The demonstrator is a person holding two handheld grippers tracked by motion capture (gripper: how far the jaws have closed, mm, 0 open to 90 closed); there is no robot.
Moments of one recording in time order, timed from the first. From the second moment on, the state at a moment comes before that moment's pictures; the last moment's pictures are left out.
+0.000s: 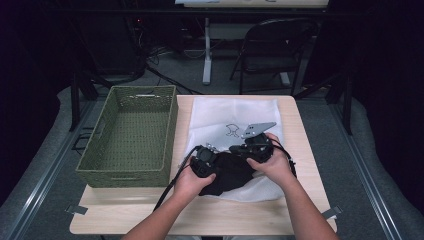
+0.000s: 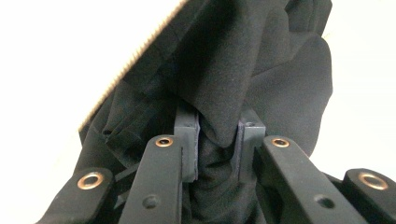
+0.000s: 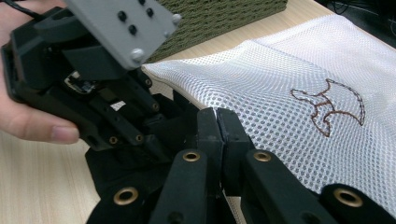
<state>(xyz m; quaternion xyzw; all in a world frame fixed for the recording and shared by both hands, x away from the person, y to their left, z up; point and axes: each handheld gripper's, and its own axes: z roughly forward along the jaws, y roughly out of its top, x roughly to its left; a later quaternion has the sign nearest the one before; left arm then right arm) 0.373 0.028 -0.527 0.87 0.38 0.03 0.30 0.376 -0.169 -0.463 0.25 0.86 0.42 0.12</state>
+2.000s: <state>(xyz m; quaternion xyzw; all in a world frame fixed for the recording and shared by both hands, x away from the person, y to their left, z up) 0.347 0.057 -0.503 0.85 0.38 0.07 0.35 0.379 -0.171 -0.467 0.26 0.86 0.42 0.12</state>
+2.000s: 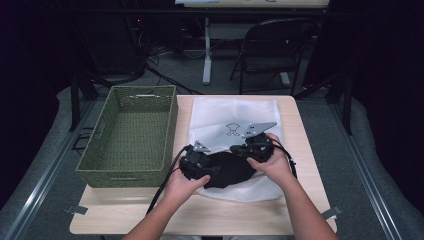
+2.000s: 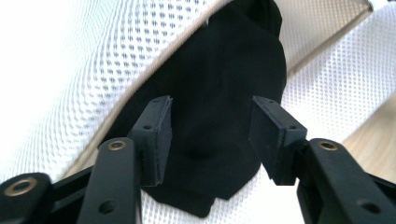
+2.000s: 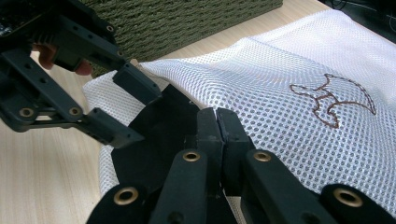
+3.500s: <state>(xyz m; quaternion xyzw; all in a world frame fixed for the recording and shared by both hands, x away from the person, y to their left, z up) 0.336 0.057 -0.558 0.88 0.39 0.05 0.28 0.378 -0.170 -0.469 0.26 0.86 0.42 0.12</state>
